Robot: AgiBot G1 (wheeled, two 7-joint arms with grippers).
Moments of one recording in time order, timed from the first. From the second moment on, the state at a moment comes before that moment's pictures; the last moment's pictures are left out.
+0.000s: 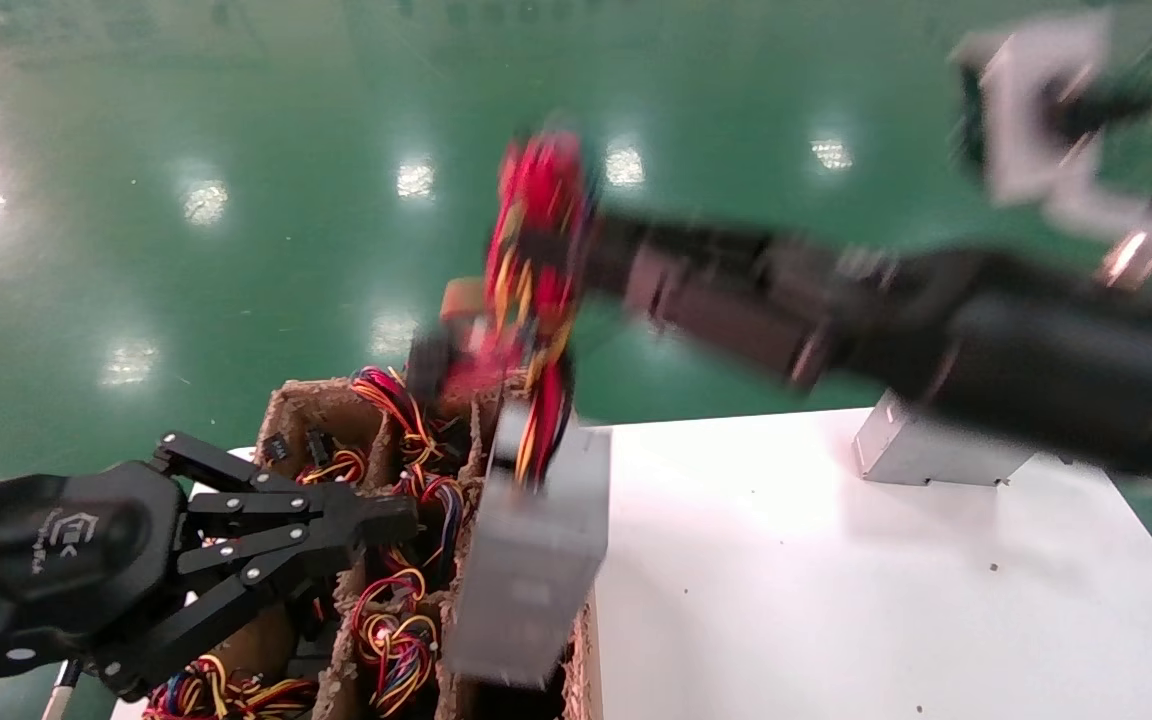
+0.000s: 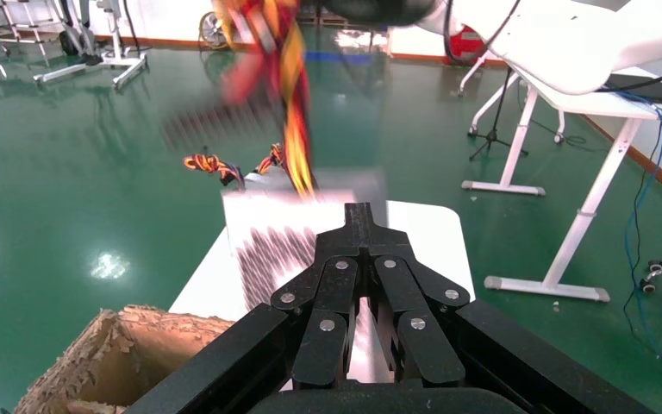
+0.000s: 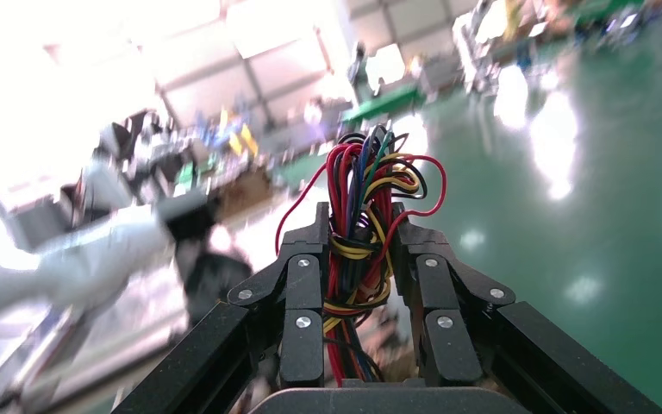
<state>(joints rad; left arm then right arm) -1.10 0.55 0.44 -1.24 0.61 1.42 -0.09 1.27 -0.80 -0.33 1.25 -0.79 -1.24 0.61</state>
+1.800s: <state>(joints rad) -1.10 0.55 0.44 -1.24 0.61 1.42 -0.09 1.28 -0.78 -0.55 0.85 -1.29 -0.52 0.92</state>
